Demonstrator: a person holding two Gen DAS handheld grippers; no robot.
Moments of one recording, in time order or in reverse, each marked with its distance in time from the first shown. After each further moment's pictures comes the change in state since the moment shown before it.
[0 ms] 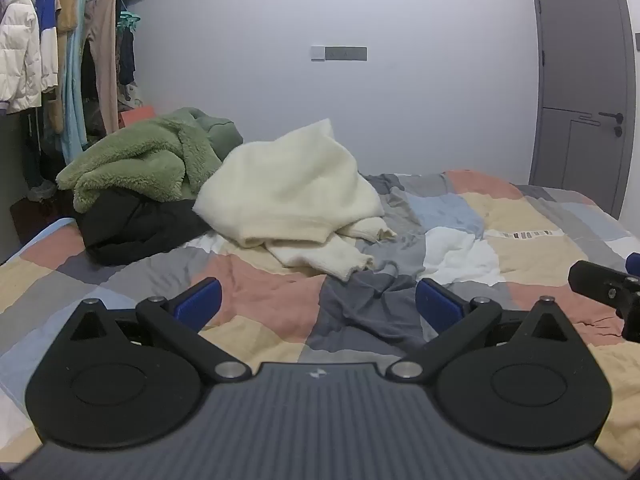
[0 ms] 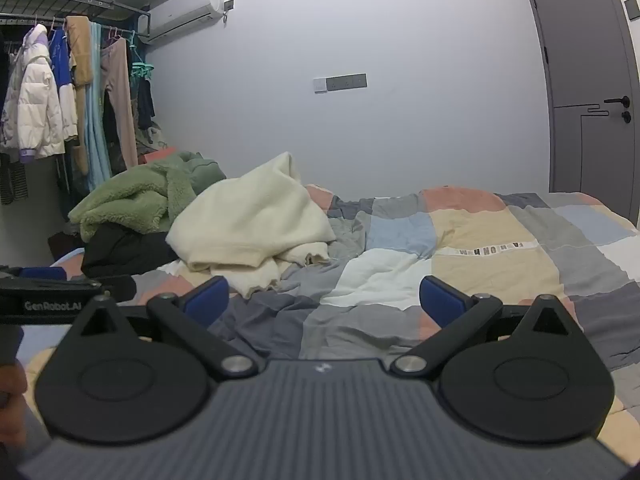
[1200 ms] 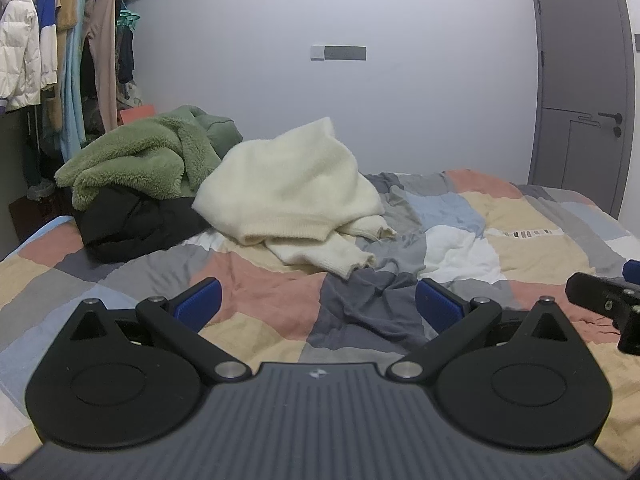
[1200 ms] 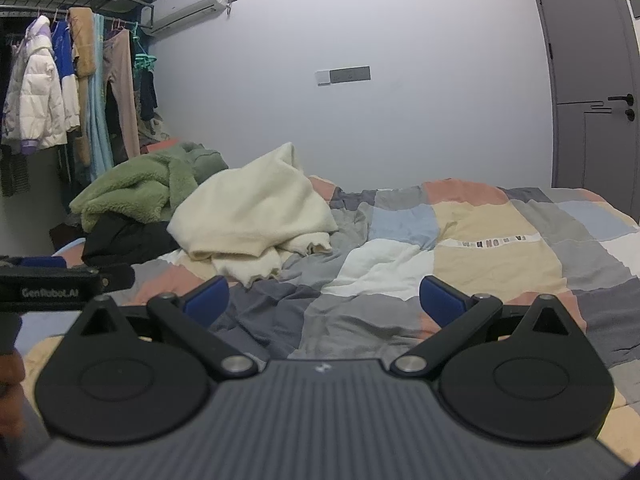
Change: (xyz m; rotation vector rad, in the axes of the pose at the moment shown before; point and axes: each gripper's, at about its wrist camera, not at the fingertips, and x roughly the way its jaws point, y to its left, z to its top) left arm 0.005 -0.002 -0.005 0.006 -0.005 0.001; right arm 0.004 0.000 -0.006 -0.013 0.021 0.007
